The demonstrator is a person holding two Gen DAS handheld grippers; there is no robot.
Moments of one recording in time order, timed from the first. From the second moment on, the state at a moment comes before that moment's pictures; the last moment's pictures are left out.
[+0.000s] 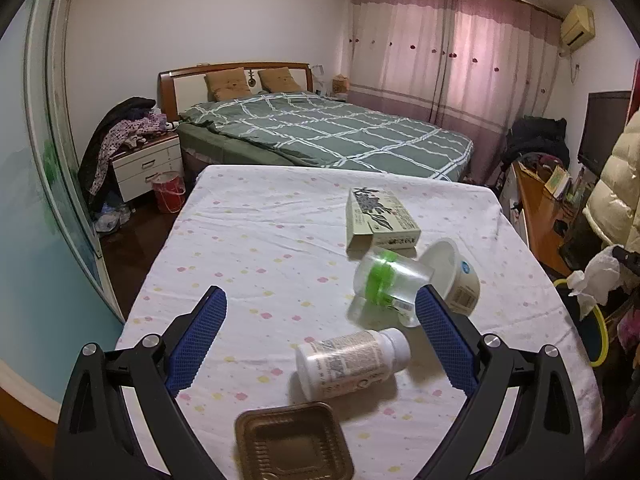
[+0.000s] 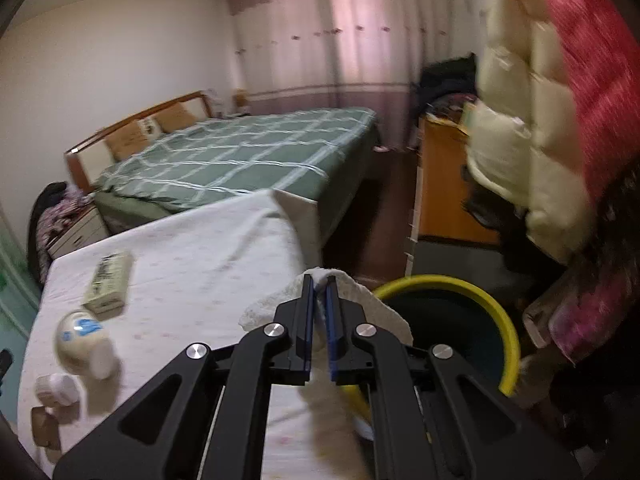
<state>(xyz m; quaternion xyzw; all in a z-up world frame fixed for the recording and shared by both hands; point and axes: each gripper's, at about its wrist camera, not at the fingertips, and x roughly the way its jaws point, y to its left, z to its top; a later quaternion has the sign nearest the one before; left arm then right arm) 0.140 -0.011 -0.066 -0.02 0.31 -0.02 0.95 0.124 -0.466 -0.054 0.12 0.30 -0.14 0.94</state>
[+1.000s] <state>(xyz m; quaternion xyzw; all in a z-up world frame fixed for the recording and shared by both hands) 0.115 -0.012 -0.108 -0.01 0.38 0.01 0.92 0.129 -0.500 -0.108 0.15 0.35 -0.17 0.91</state>
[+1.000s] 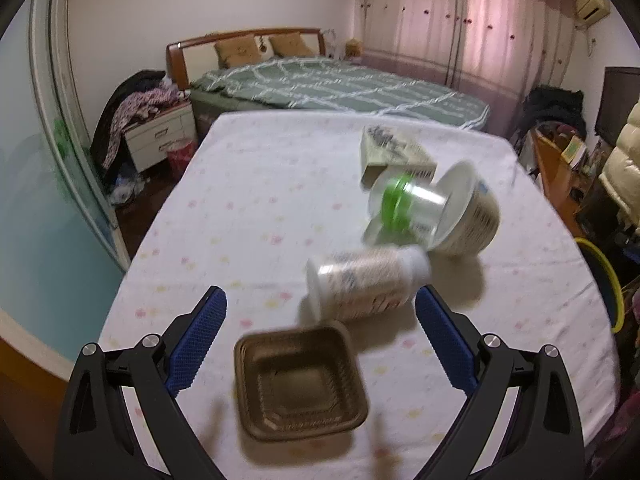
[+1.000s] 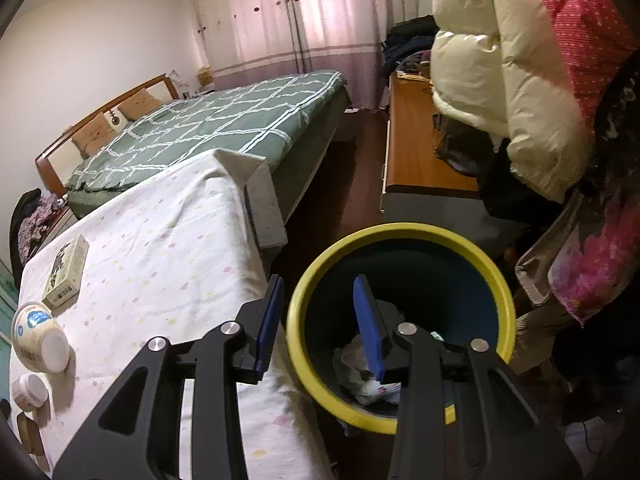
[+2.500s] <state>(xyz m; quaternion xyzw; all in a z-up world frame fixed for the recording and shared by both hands) 0.094 -0.024 -0.115 -0.02 0.42 -0.06 0.90 0.122 -0.488 -0.106 0.15 0.34 -0.15 0.91</state>
